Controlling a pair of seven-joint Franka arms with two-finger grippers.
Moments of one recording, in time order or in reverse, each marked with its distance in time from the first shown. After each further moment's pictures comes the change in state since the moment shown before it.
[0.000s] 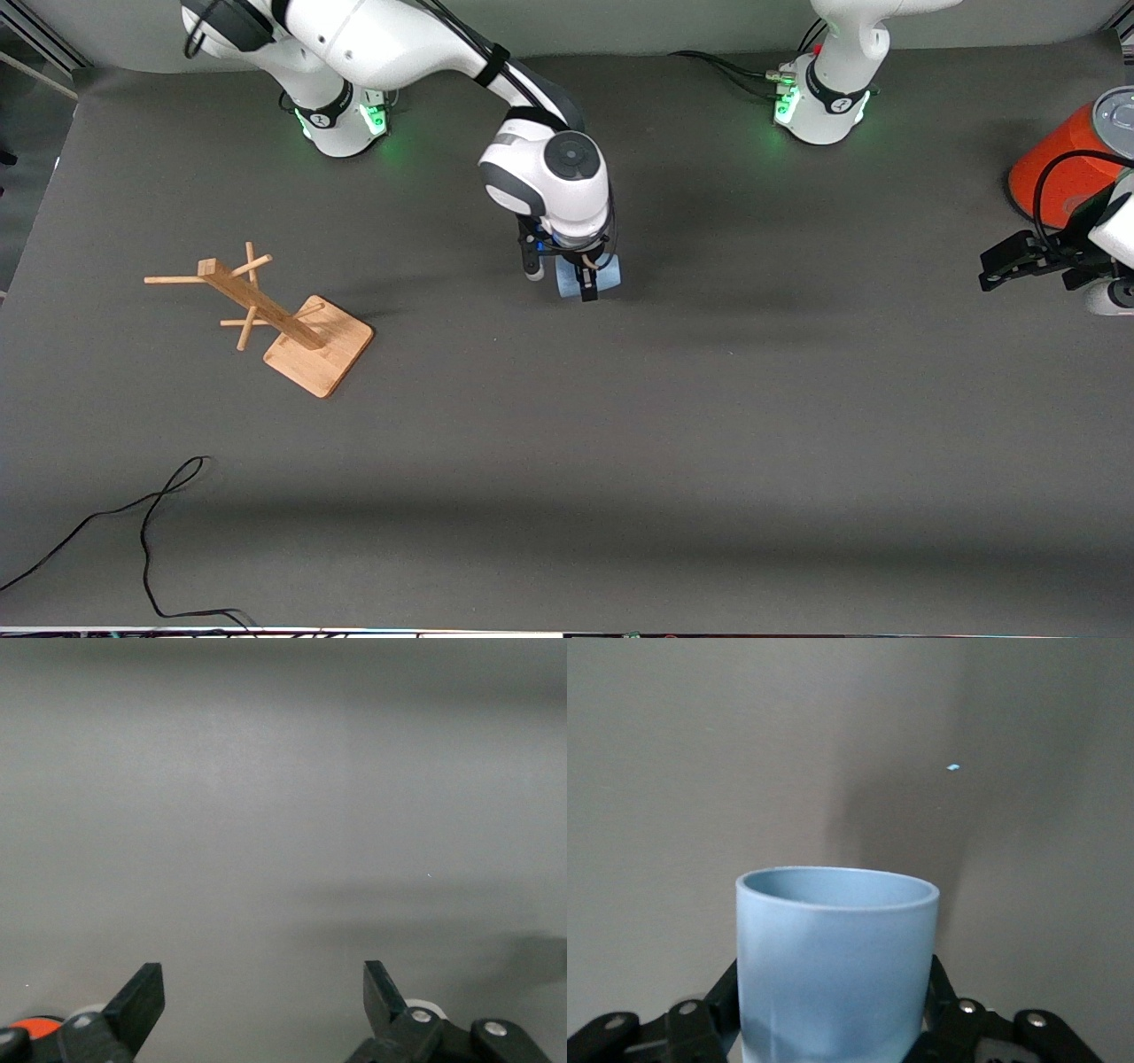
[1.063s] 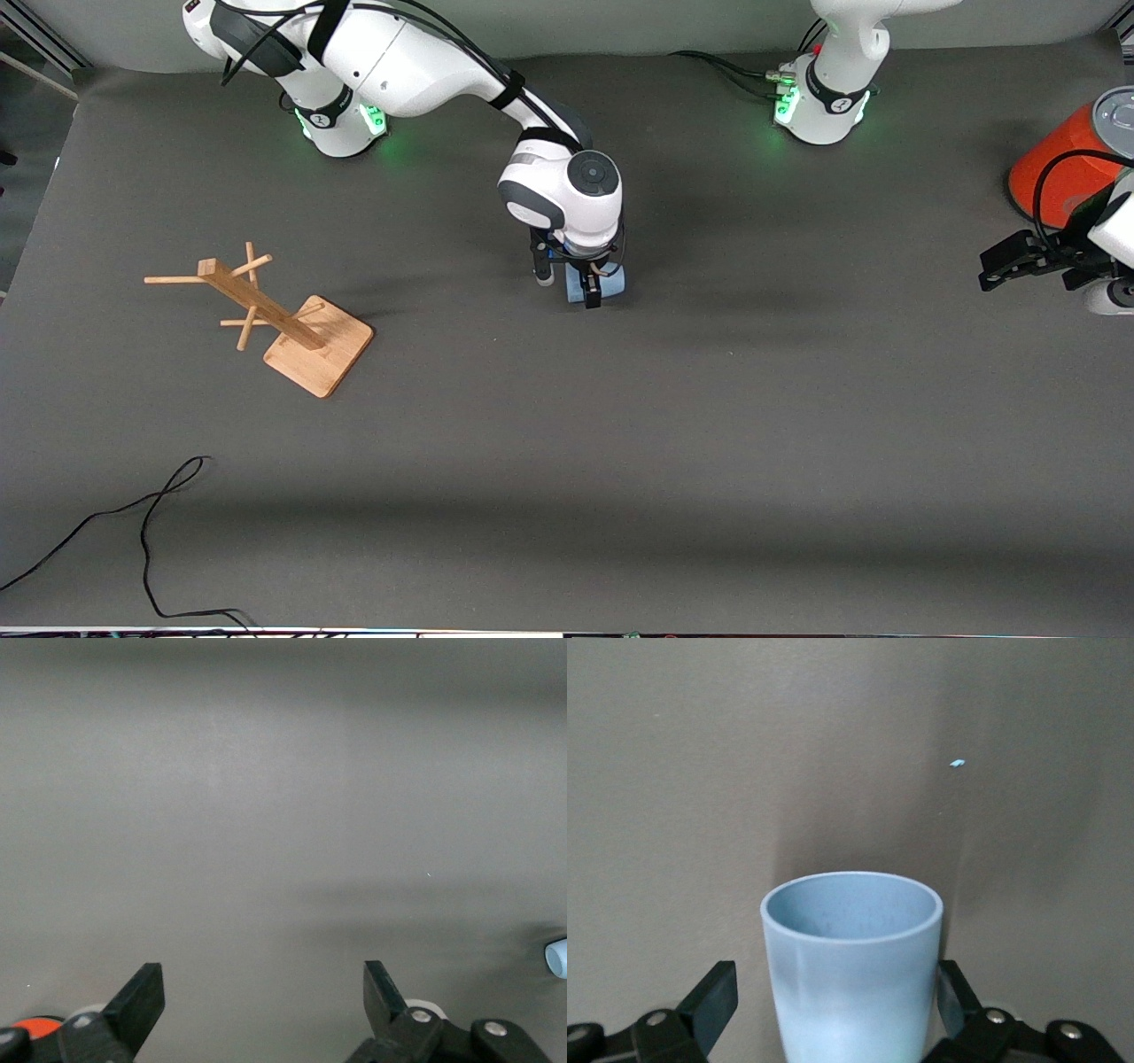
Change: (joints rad) left arm 0.000 0.000 -0.001 0.006 0.001 -0.007 0.002; right arm 0.021 0.085 -0.008 0.053 -0.070 -0.009 0.048
